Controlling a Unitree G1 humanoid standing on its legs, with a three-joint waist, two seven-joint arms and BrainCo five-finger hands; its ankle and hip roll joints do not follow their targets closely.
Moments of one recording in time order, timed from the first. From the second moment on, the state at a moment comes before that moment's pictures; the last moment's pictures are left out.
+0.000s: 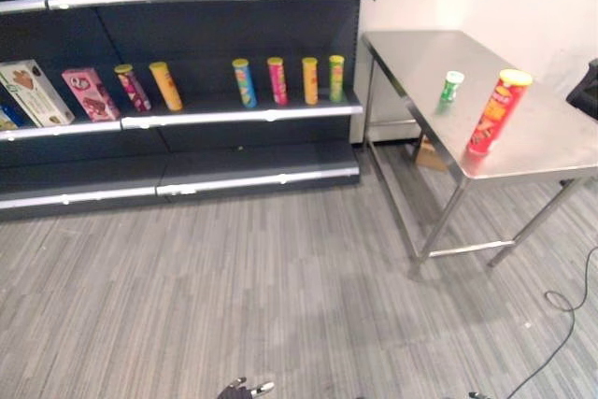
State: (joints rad) left arm 0.04 0.25 -0.15 1.19 -0.19 -0.06 -0.03; right arm 0.06 -0.29 0.20 1.20 0.15 -0.03 -0.04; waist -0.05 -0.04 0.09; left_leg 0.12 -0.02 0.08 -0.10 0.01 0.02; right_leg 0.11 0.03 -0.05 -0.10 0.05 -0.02
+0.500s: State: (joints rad) left arm 0.04 0.25 -0.15 1.19 -0.19 -0.06 -0.04; right arm 0.06 -0.29 0.21 1.19 0.16 -0.03 -0.04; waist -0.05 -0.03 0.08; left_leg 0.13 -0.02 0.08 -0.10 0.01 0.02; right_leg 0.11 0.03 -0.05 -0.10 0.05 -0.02
